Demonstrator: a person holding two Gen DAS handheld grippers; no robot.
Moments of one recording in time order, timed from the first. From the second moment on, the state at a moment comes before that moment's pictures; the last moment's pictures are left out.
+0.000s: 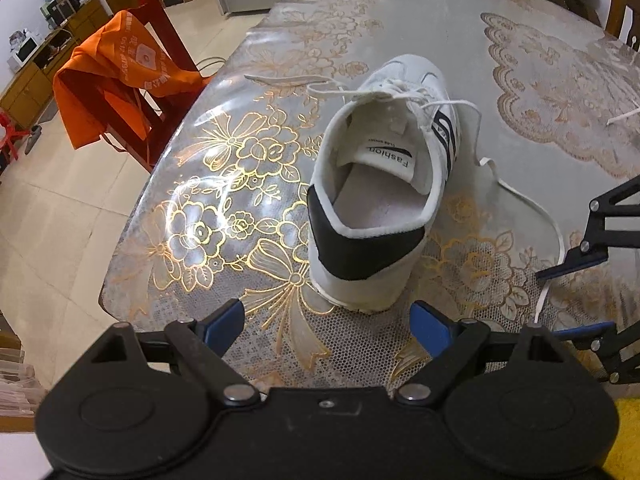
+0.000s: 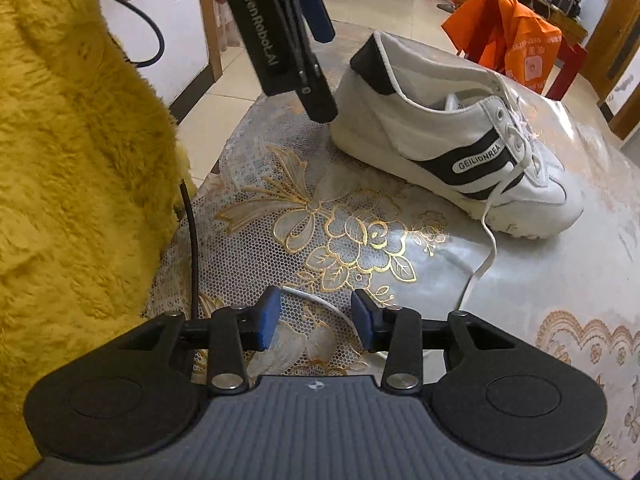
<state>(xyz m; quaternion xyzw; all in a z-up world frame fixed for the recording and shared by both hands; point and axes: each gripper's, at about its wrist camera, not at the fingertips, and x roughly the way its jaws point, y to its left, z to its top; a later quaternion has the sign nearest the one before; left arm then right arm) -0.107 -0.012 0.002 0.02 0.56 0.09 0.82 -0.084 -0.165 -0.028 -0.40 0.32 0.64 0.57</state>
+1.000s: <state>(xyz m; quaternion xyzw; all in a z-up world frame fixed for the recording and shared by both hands) -0.103 -0.012 -0.006 0.03 0.57 0.10 0.81 -0.097 -0.170 -0.035 -0.41 0.29 0.64 0.58</state>
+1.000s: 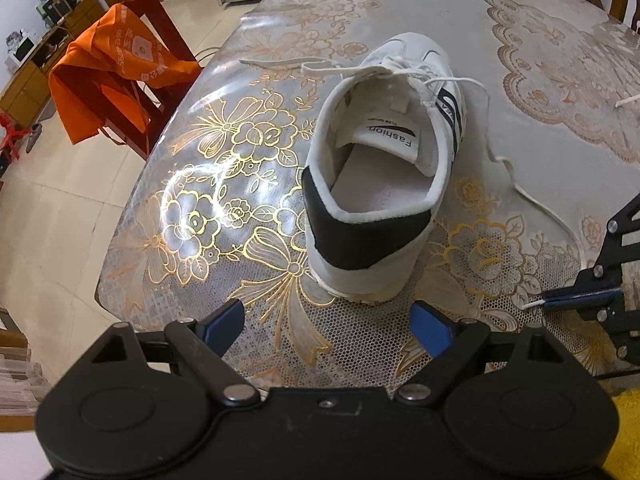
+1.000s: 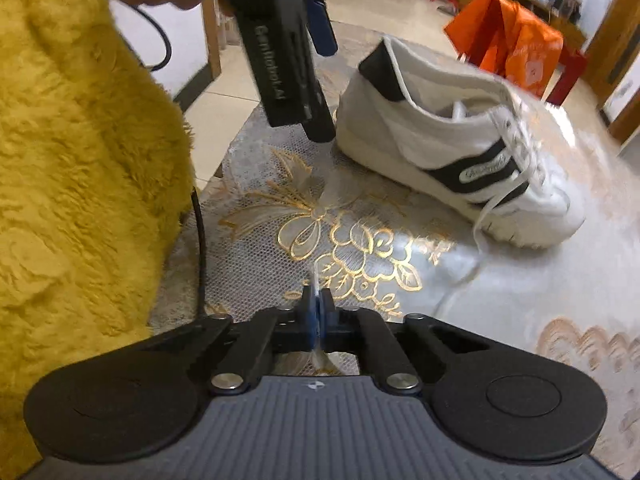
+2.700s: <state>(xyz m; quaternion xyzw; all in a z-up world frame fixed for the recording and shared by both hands) -0.022 0.096 -0.005 -0.02 0.49 -0.11 0.86 -0.100 -0.057 -0.025 -0.09 0.28 0.25 0.92</state>
